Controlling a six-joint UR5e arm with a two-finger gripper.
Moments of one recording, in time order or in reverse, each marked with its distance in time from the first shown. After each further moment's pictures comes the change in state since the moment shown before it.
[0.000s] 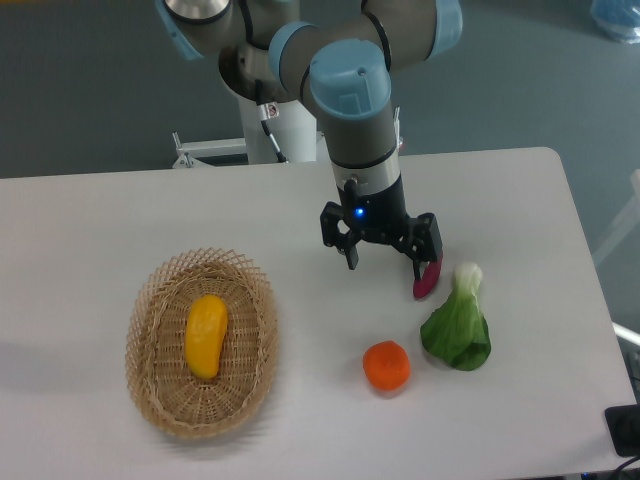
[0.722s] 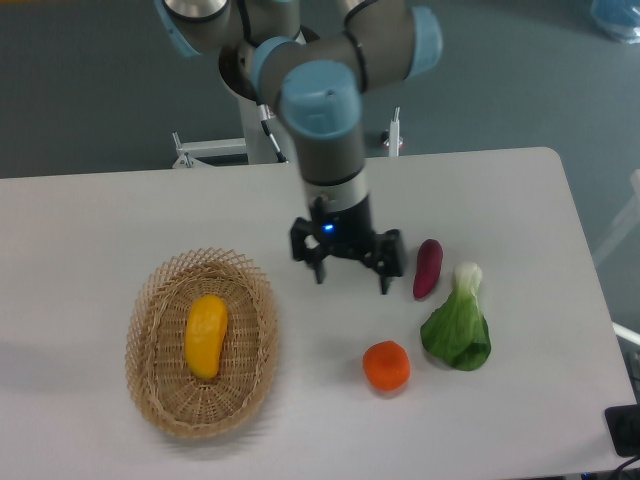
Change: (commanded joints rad) arm -0.185 -0.031 -0.051 0.067 -0.023 -0.304
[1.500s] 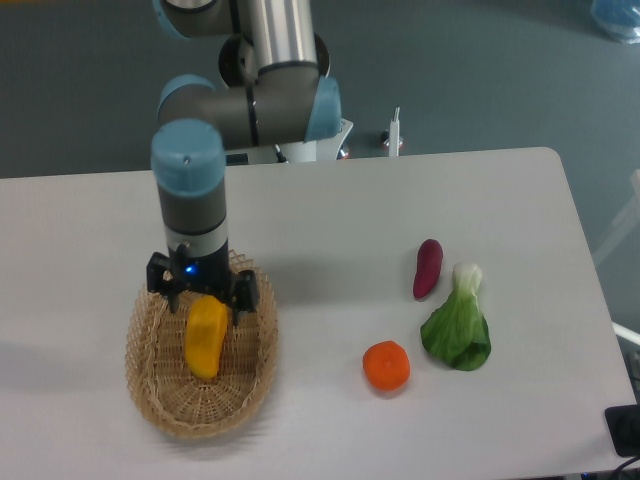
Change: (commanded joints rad) arm -0.183 -0.140 -0.018 0.003 -0.126 -0.198
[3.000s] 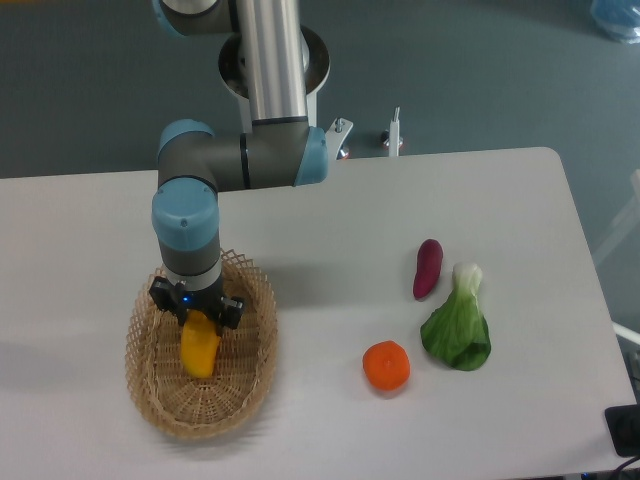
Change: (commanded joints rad) arm -0.002 -0.063 -0.014 0.011 0.011 0.022
